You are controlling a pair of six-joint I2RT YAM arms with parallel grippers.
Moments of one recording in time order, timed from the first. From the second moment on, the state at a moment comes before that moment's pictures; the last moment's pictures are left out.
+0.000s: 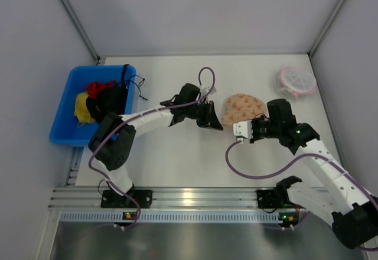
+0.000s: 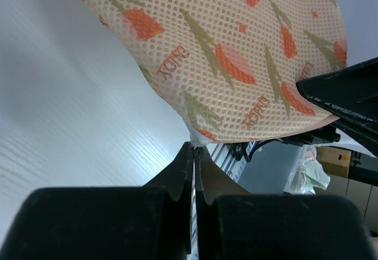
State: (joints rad) left arm -0.69 1.76 1.13 -0.05 0.66 -0.68; right arm 0.41 0.92 0.79 -0.65 -0.51 -1.25
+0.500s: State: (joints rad) left arm -0.60 1.70 1.10 -0.15 0.55 -0.57; right arm 0.40 0.96 0.68 -0.59 -0.47 -1.31
